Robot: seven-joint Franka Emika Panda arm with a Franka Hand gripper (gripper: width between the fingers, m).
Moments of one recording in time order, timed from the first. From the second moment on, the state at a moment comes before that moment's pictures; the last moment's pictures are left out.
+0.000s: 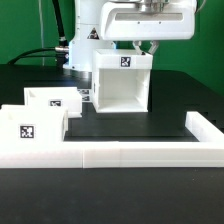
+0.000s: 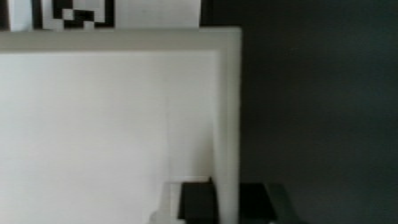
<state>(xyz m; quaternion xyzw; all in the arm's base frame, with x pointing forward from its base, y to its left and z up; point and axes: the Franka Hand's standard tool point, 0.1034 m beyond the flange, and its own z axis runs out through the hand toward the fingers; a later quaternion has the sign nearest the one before) 0.367 0.090 0.098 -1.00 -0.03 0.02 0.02</state>
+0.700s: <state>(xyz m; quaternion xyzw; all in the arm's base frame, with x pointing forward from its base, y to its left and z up) 0.446 0.099 0.098 -1.00 0.02 -0.01 0.04</state>
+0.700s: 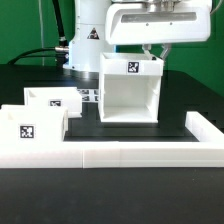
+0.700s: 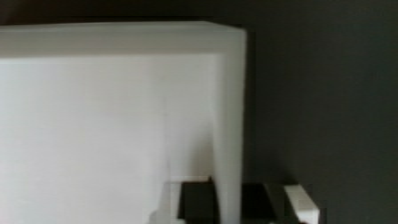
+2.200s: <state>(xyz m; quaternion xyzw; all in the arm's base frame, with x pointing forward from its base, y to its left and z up) 0.582 0.102 0.104 -0.98 0.15 -0.08 0.08</state>
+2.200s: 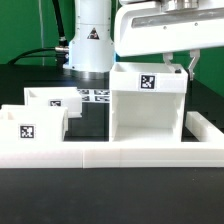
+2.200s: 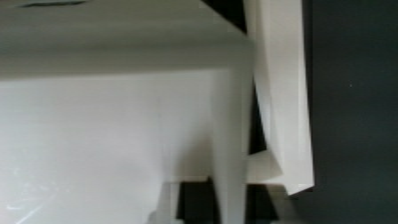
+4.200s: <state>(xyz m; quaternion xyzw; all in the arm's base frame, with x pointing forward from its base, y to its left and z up) 0.631 0.095 0.107 -0.71 0.68 0.00 0.16</state>
